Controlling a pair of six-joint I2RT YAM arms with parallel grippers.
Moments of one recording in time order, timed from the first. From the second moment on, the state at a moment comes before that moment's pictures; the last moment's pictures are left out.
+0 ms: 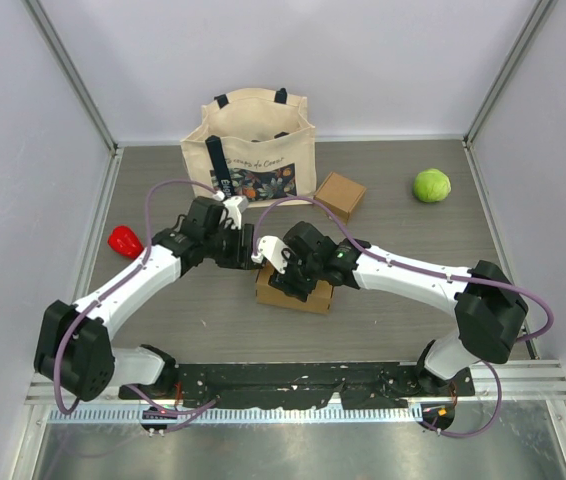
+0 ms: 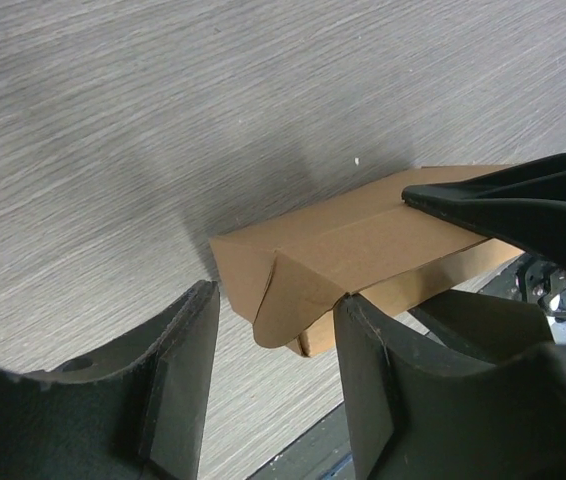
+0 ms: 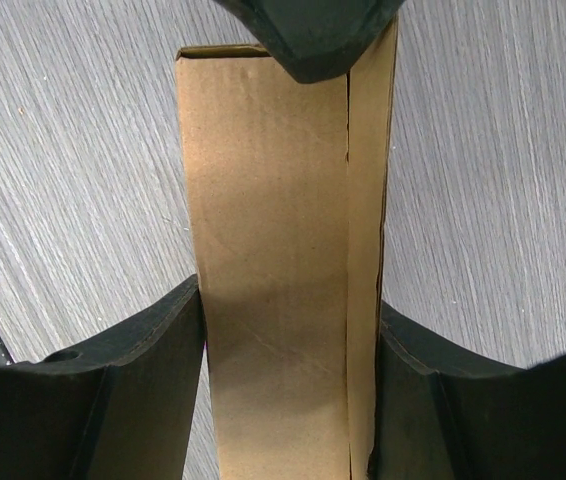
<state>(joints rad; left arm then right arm) -0.48 1.29 0.90 -0.45 0.34 -0.37 0.95 1.54 1.07 -0.44 -0.12 -0.34</state>
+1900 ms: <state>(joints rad) -0.48 1.37 0.98 -0.57 0.48 -0.43 0.95 1.54 1.07 -0.45 -0.12 -0.33</state>
